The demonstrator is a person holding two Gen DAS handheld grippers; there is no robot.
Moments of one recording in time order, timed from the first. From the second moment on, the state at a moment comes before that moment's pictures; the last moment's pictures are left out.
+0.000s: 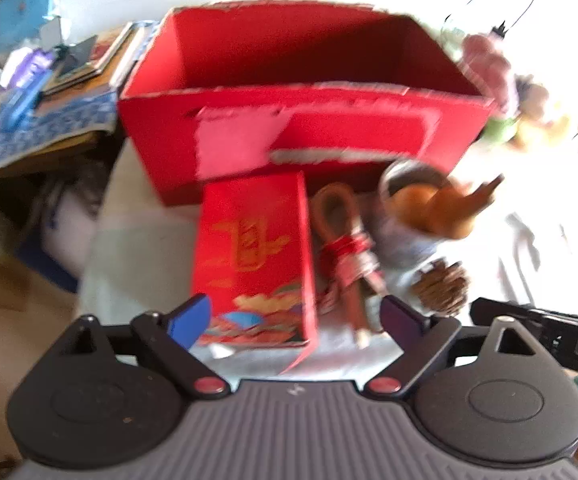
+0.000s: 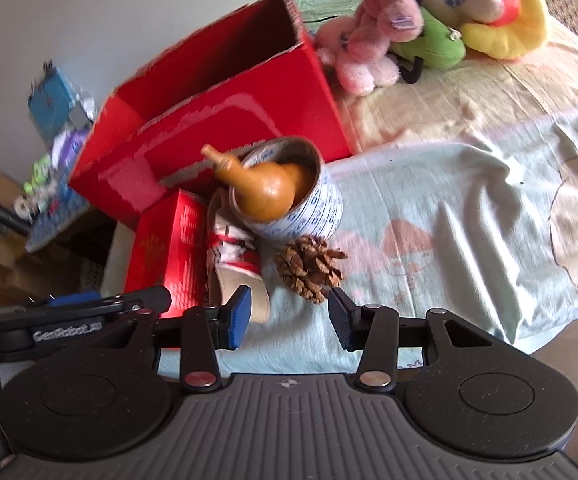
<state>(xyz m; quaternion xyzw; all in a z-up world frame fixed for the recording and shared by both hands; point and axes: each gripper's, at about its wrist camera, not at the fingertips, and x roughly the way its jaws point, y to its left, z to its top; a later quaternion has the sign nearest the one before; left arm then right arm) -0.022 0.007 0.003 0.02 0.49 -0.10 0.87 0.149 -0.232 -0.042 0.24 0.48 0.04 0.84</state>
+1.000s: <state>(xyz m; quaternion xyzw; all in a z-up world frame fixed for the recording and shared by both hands) 0.078 -0.013 0.003 -0.28 0.55 -0.22 0.75 0.251 -0.318 -0.065 0.54 0.51 0.09 0.66</state>
